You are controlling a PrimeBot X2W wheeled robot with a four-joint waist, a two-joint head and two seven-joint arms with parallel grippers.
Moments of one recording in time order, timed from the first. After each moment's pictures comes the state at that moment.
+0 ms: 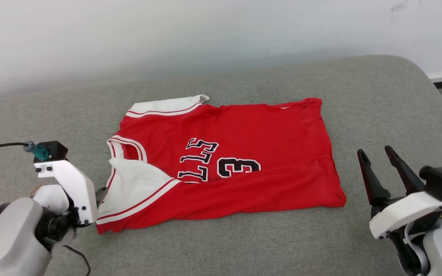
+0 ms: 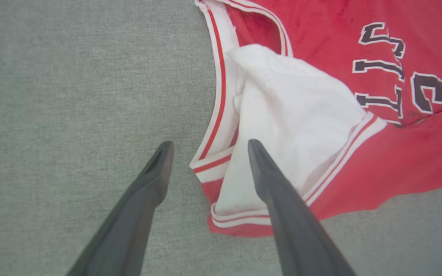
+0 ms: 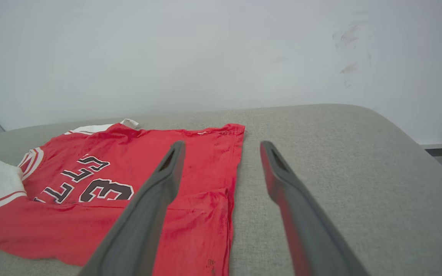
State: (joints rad) left arm -0.50 0.57 -0.49 0.51 -0.90 0.08 0.54; right arm -0.25 -0.28 0.17 0.34 0.42 0.13 -0.17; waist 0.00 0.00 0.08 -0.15
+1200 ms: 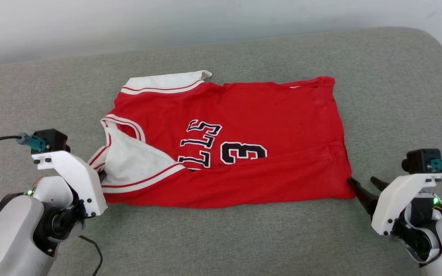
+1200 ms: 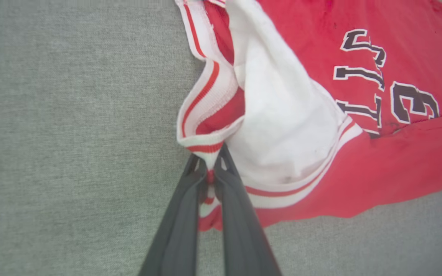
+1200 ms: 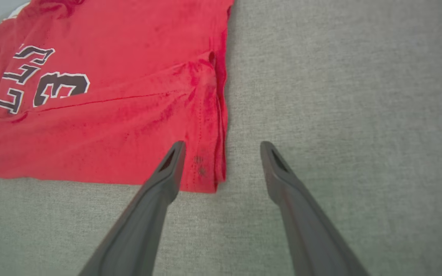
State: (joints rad) left arm -0.42 0.61 -0.45 0.21 -0.94 0.21 0.58; right arm -0.28 -0.27 0.10 0.33 0.53 0.13 0.44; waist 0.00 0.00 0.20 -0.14
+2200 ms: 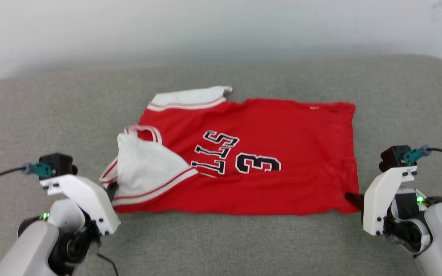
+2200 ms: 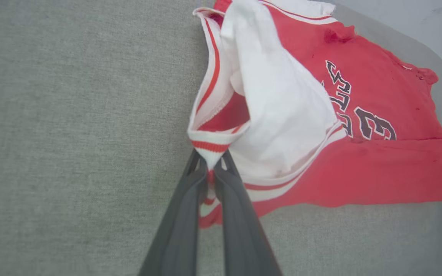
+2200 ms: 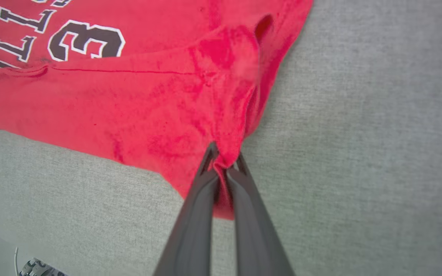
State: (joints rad) left arm -0.32 0.54 -0.41 0.19 -0.97 0.21 0.41; right arm -0.40 -0.31 0.24 0.47 0.61 0.13 0.63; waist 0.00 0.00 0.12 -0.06
